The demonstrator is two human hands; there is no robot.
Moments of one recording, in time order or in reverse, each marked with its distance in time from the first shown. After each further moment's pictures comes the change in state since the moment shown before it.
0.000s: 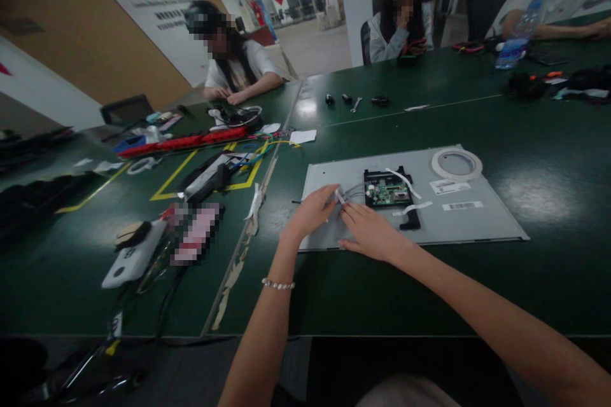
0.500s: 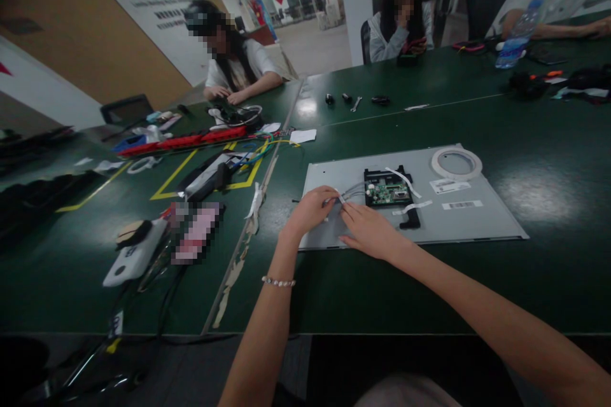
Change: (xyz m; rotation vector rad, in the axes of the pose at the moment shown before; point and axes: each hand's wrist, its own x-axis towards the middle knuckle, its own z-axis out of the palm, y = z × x) left_hand 0.003 -0.005 -0.001 -0.038 0.031 0.076; right_hand 0.003 -0.005 -0.008 -0.067 0.002 0.017
